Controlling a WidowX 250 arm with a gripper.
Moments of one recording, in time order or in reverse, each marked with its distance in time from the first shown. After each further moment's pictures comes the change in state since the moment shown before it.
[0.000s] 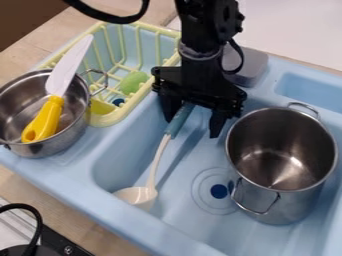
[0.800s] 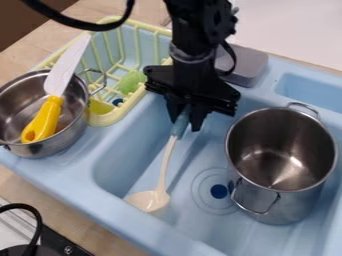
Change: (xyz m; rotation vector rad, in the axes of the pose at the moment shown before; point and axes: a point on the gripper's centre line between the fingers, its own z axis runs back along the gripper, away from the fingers) arm -0.007 0.007 0.007 0.018 -0.055 0.026
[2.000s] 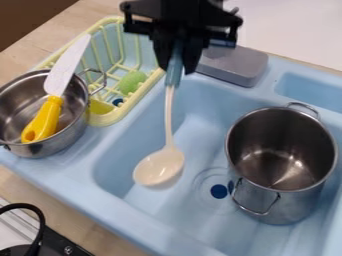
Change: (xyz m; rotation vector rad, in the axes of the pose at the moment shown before) arm 0.018 0.017 0.079 0.071 -0.102 0.218
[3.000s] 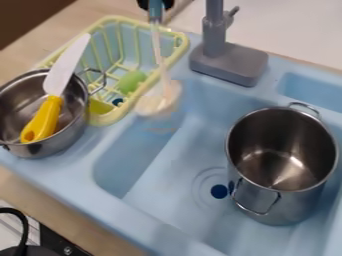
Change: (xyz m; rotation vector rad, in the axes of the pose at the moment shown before) arm 0.060 0.035 0.014 -0.009 -0.088 0.191
